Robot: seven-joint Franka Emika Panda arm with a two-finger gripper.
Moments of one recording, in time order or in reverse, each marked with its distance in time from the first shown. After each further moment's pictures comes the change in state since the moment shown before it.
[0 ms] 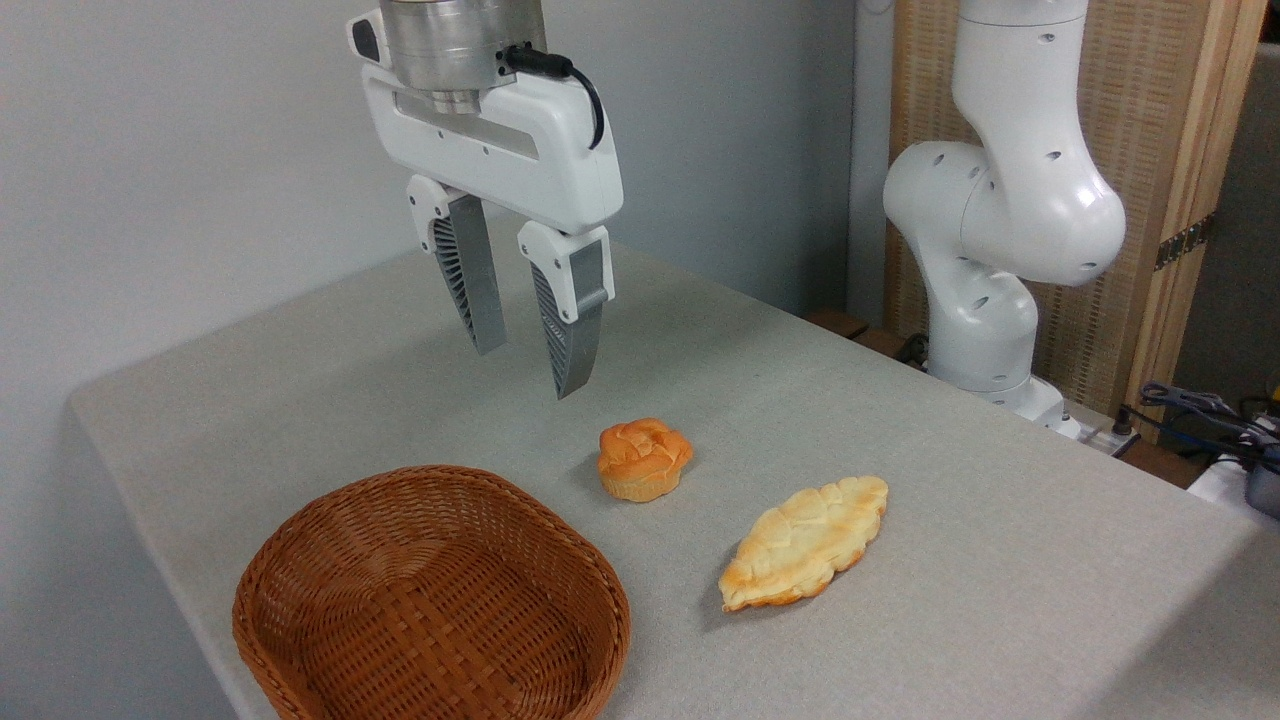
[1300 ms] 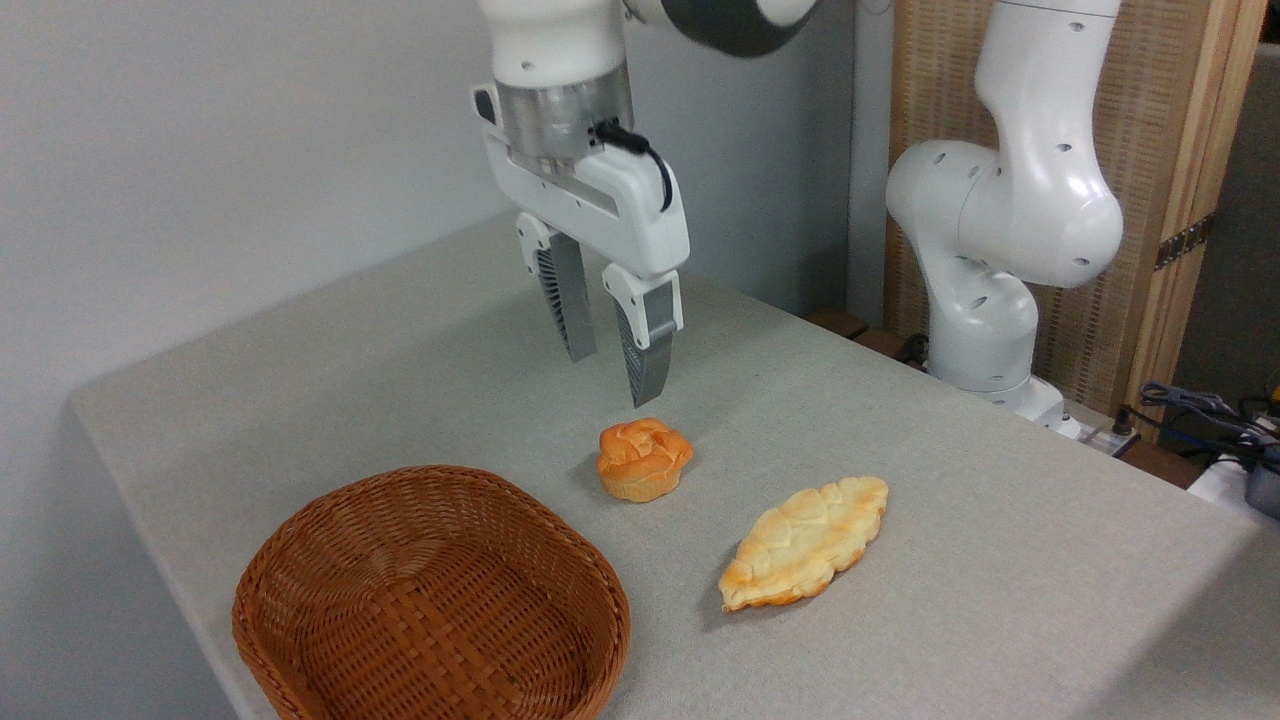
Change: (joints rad) arm -0.076 -0.261 -0.013 -0.470 0.002 0.164 0.070
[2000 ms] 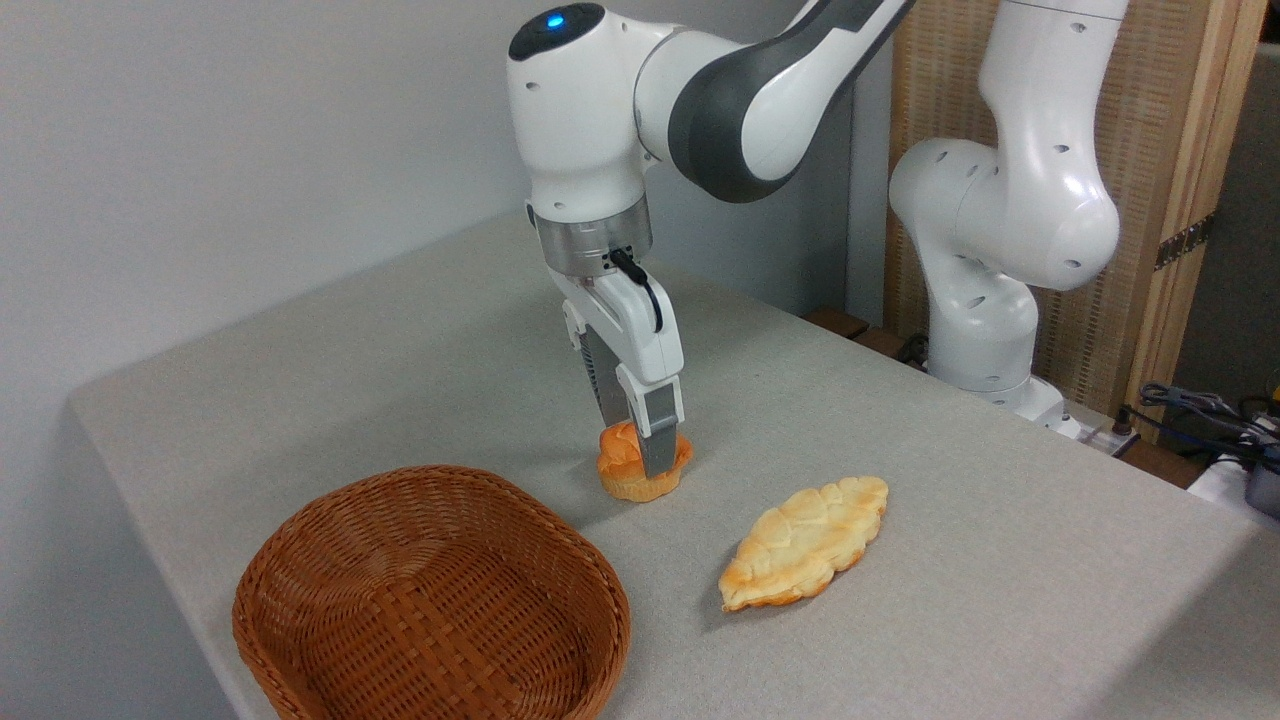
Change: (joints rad) arm -0.063 -0.001 -0.005 -0.268 0.002 0.247 0.129
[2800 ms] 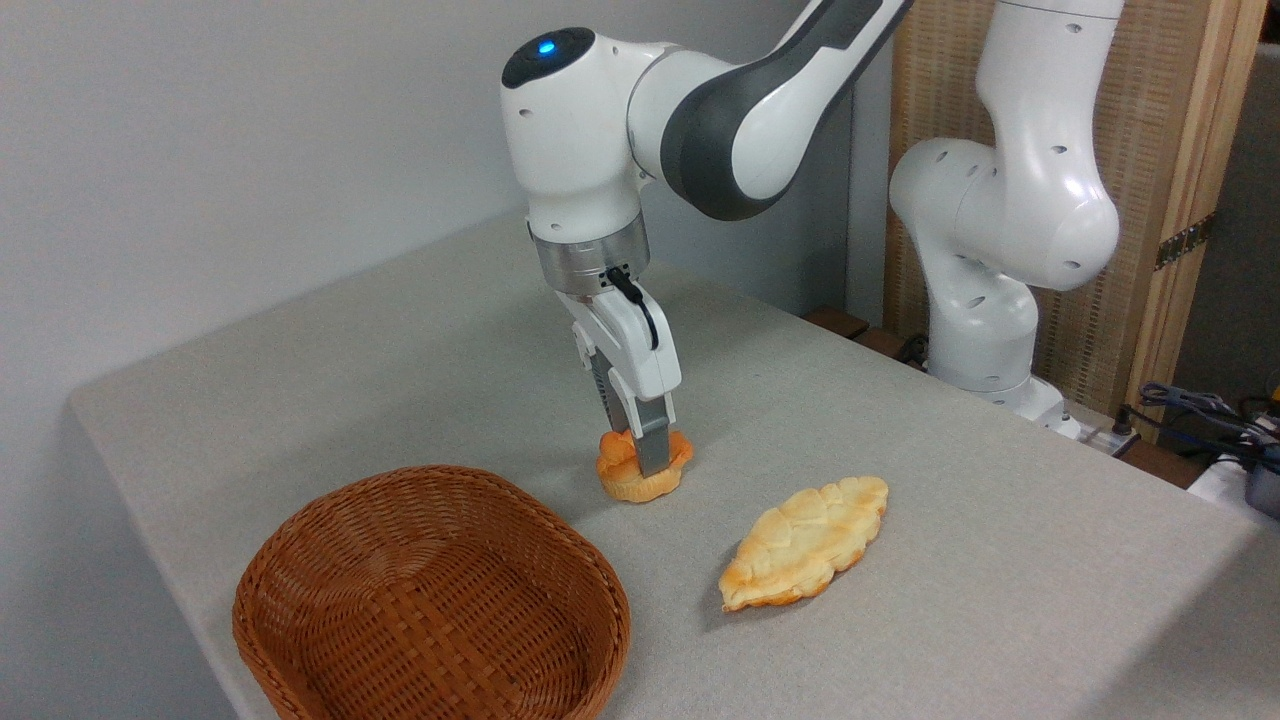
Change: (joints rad) arm -0.004 0.029 0.000 -0.003 0.000 0.002 0.014
